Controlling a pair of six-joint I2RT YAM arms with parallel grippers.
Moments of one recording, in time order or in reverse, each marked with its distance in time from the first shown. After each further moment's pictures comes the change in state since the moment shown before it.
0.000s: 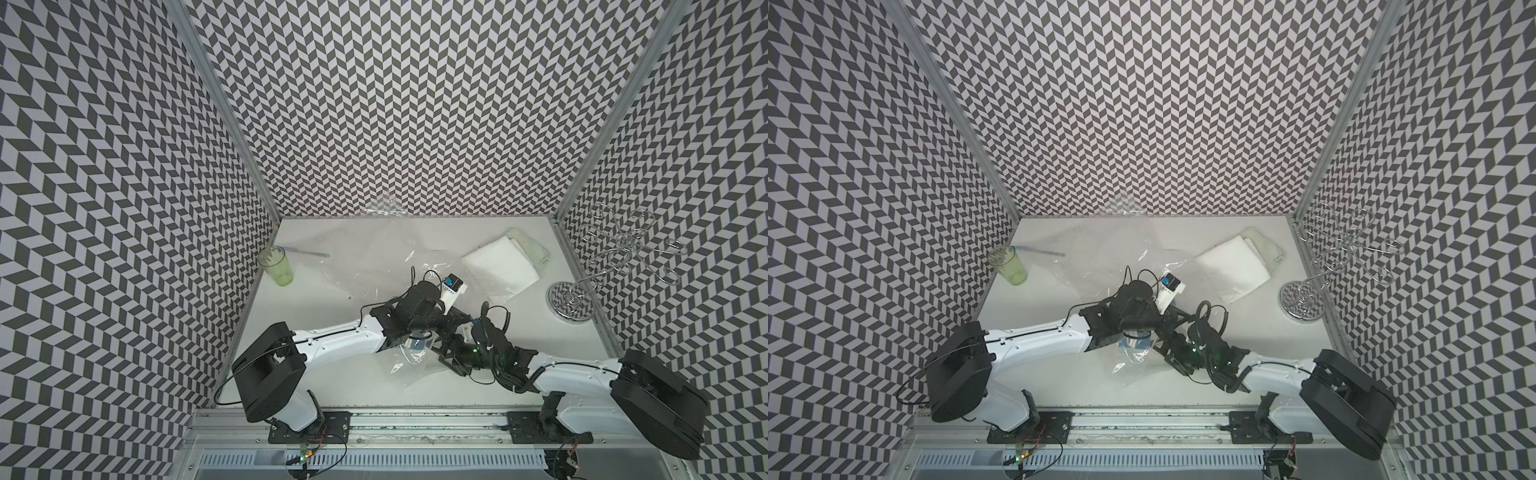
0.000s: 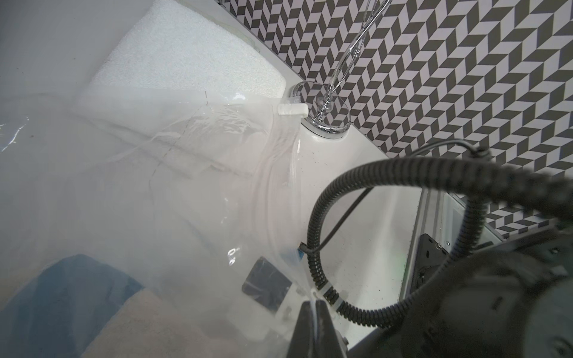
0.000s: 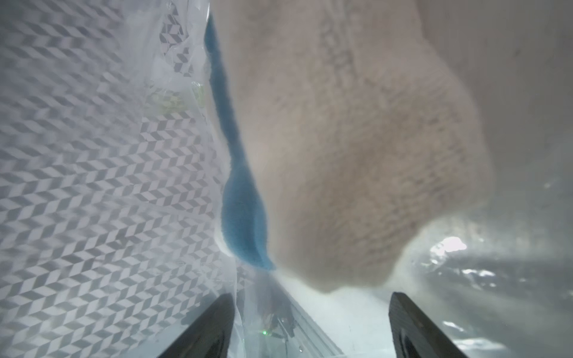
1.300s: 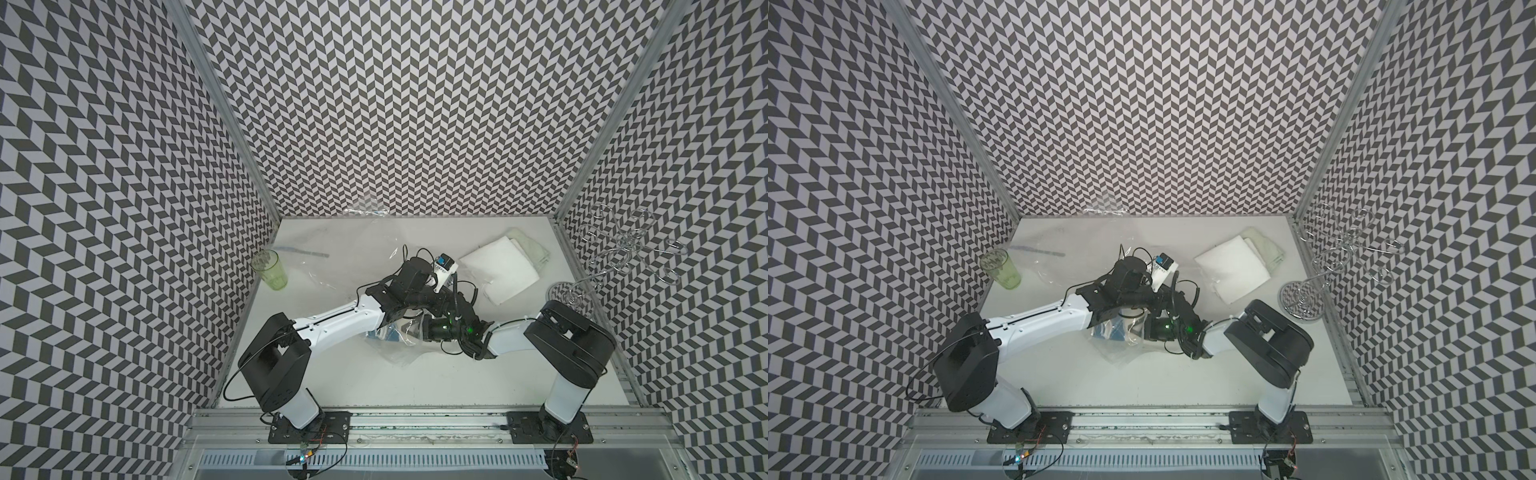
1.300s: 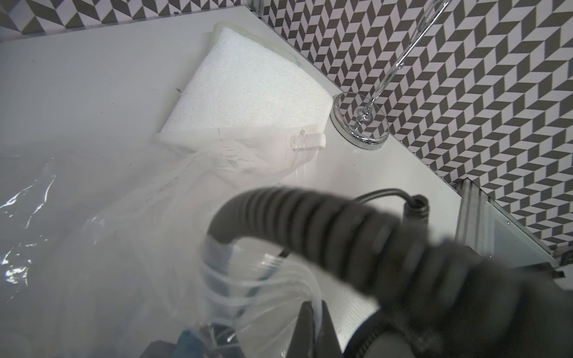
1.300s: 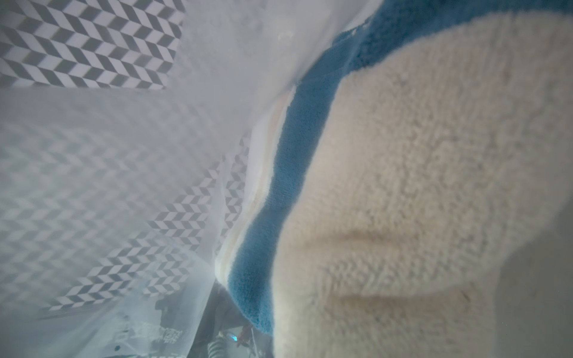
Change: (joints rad) left arm 0.136 0.065 0.145 -0.152 0.041 0.117; right arm -0.088 0.555 0.334 0.355 -0.275 -0.440
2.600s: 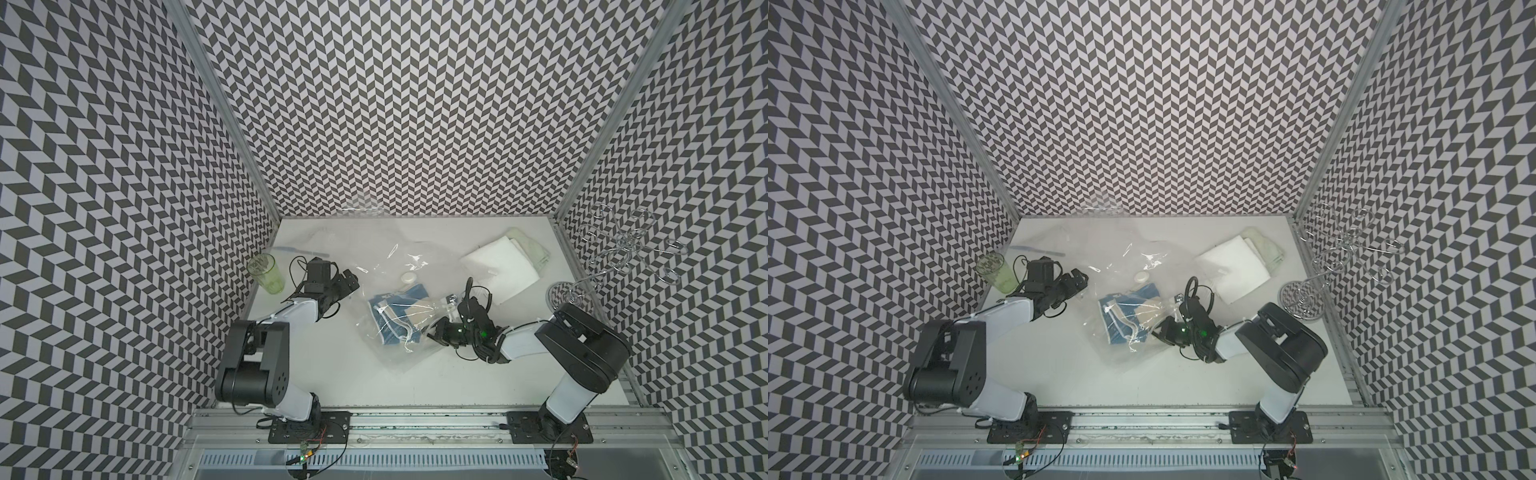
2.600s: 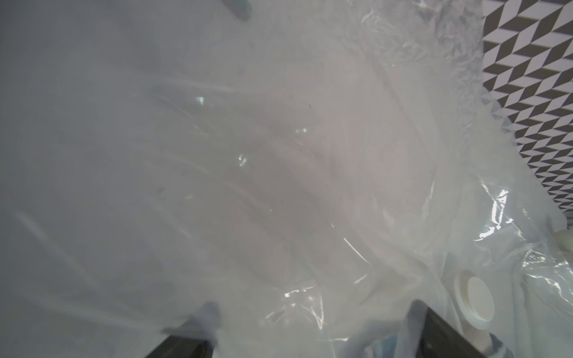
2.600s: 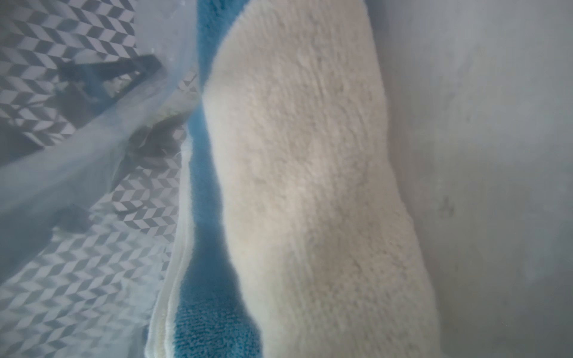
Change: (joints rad) left arm 0.766 0.013 -0.315 0.093 -0.119 -0.399; right arm -0.085 -0.115 -0.160 -0.127 0.090 0.050
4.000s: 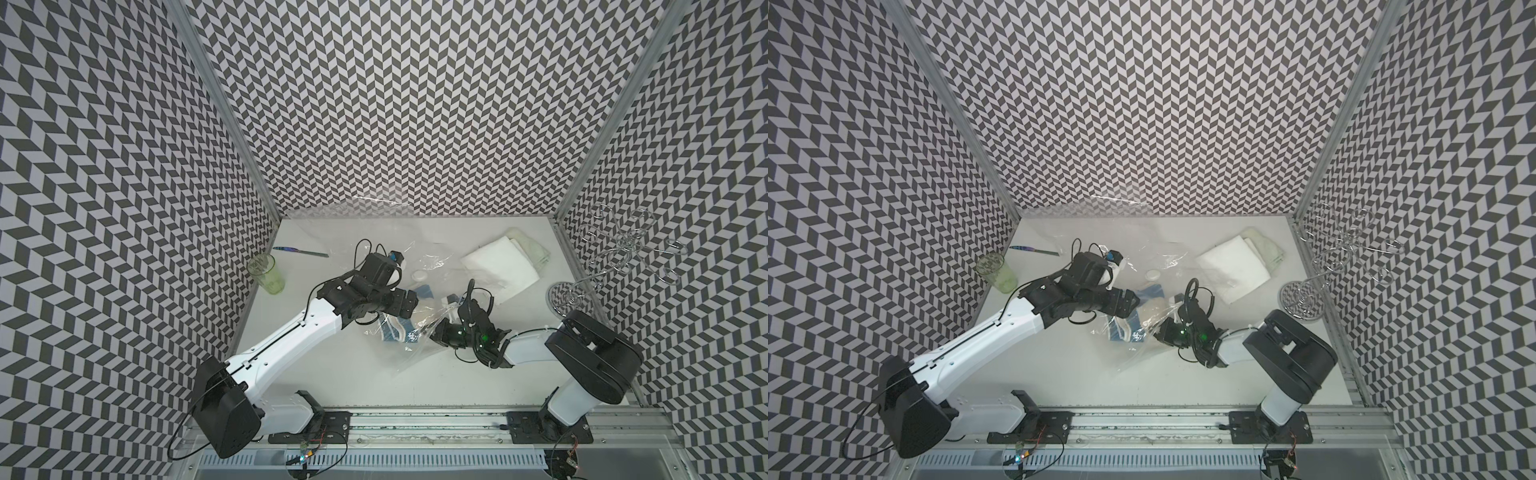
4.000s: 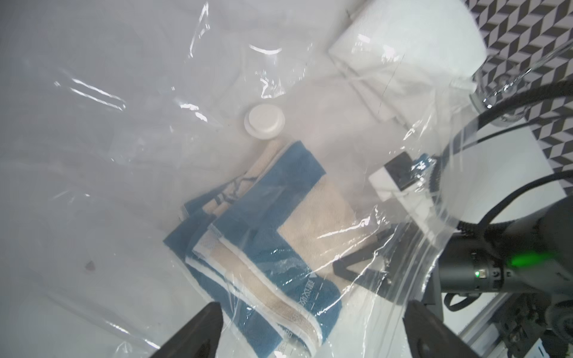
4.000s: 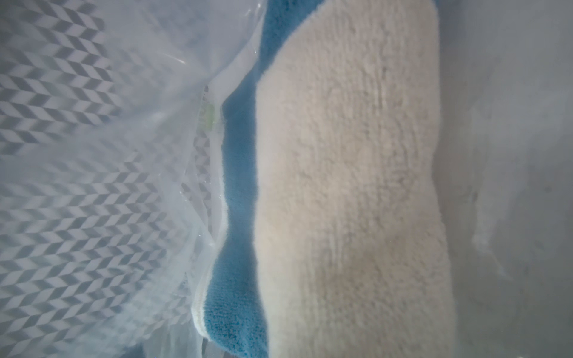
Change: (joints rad) left arm -0.637 -0.327 0.350 -0.703 -0.111 0.317; right arm 0.045 -0.042 0.000 0.008 0.084 0.009
